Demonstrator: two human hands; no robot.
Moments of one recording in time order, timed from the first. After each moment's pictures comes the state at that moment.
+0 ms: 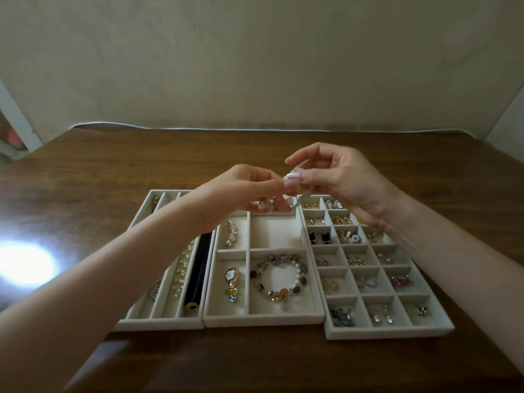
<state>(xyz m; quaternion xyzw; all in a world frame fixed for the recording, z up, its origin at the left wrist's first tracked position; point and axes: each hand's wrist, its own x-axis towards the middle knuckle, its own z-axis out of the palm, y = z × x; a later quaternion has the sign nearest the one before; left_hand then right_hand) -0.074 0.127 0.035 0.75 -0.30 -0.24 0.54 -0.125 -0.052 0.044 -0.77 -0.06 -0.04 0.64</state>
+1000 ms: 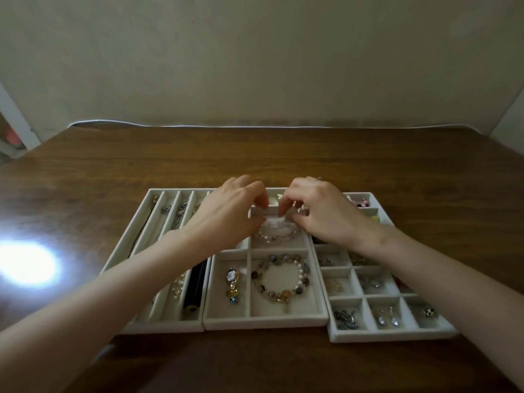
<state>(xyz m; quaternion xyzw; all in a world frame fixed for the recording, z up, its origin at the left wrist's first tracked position) -0.067 0.135 -0.004 0.91 -0.37 0.11 0.16 -0.115 -0.041 -0.002 -0.96 -0.17 -0.12 0.18</state>
